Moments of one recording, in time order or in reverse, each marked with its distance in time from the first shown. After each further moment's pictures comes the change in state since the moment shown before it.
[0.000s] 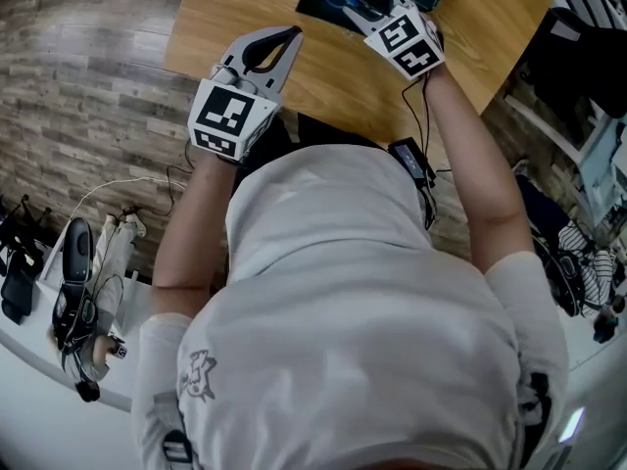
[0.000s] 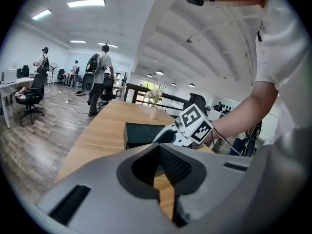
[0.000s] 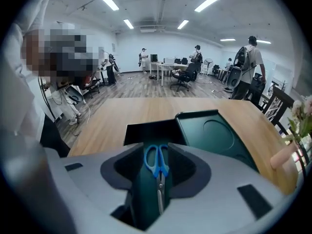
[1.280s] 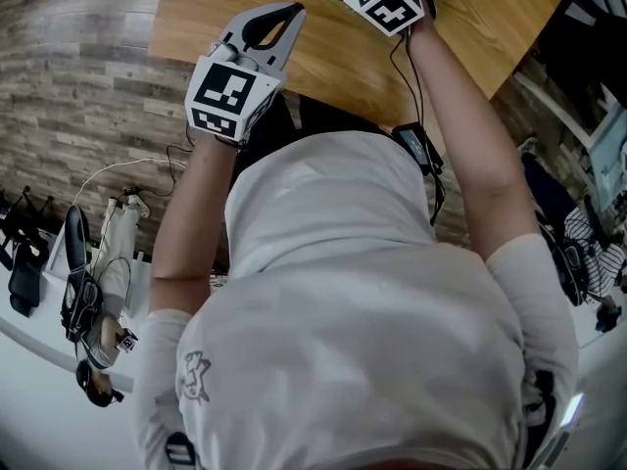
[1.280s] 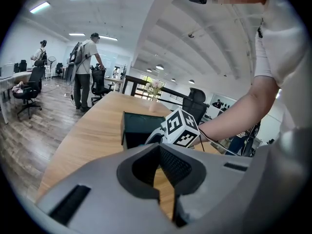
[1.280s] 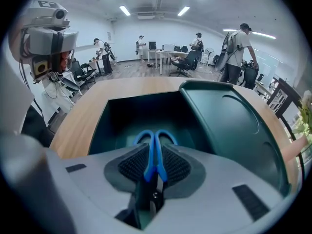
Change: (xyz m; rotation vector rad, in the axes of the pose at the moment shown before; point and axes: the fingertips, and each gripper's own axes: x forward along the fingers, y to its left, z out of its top) left arm 0.020 0.000 -0.029 -0.022 0.061 -0.022; right arm 0.063 -0.004 -0.034 0.004 0.131 -0.009
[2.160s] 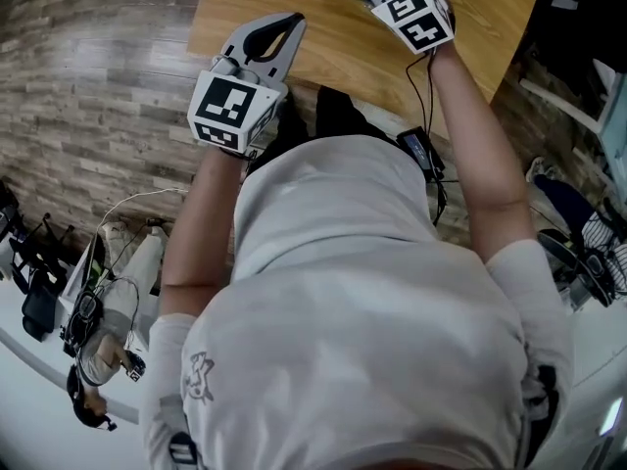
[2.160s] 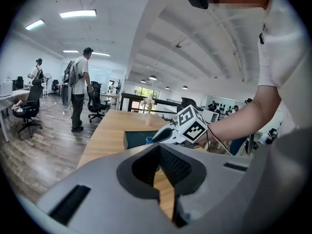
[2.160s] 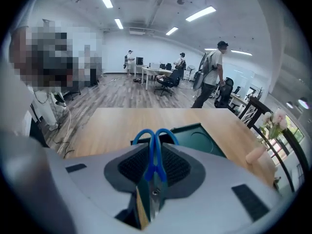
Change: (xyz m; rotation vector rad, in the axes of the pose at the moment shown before) left arm -0.095 -0.020 0.033 0.114 -0.115 -0.007; right arm -0.105 0.017 0.059 0.058 -0.157 -0.215
